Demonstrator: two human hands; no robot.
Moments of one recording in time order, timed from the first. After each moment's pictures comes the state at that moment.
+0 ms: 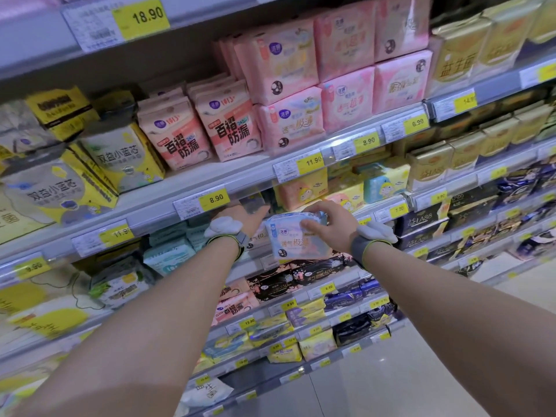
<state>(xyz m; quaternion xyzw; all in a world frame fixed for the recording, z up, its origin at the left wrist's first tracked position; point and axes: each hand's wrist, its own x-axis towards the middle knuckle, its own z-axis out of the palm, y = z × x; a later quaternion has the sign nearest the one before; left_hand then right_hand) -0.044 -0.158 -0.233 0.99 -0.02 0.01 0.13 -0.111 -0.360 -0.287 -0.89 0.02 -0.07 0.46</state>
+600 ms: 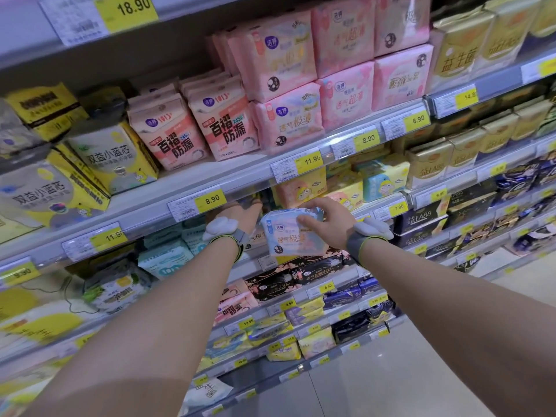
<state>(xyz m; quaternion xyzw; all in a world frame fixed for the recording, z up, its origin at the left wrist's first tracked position) -0.032 -0.164 -0.242 0.98 0.06 0.01 0.19 -0.097 -0.357 -0.289 -0.89 0.02 -0.08 0.45</state>
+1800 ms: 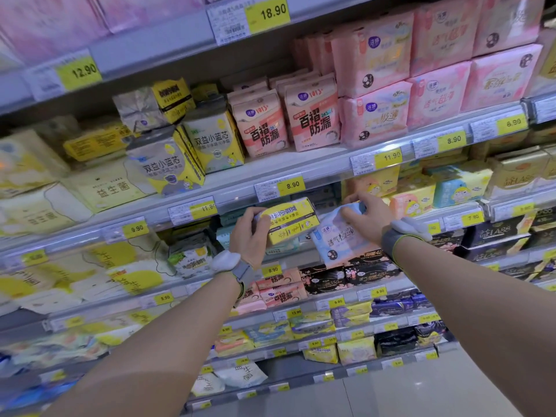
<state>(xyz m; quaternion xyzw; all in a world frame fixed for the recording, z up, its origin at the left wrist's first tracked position) -0.112 -0.040 -0.238 0.89 -0.03 0.15 0.44 -0.098 -0.288 -0.263 -0.86 0.05 -0.12 0.48</state>
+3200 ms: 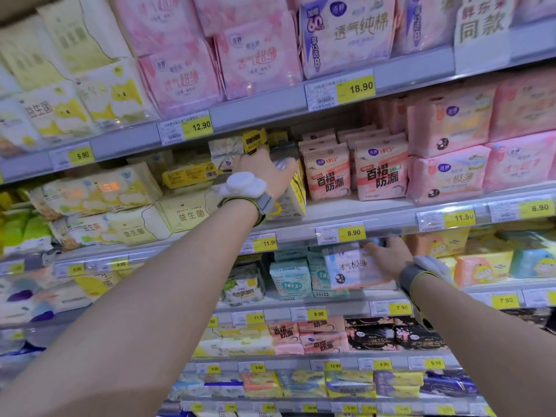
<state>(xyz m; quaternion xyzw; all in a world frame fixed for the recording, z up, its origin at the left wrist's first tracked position) -0.063 -0.010 -0.038 0.95 0.04 0.28 0.12 -0.045 -0.227 -0.242 -0.80 0.06 -0.07 0.60</state>
